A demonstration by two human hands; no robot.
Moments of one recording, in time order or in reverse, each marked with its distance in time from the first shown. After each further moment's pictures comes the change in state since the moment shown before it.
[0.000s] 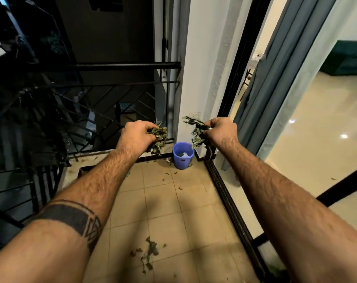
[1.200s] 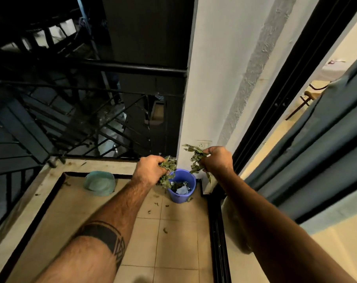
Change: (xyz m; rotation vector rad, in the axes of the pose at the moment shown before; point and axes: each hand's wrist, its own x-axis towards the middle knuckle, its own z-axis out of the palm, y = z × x) left_hand 0.388 0.015 0.325 0.049 -0.047 -0.416; right_hand 0.521 0.131 0.093 -0.091 -0.334 -0.029
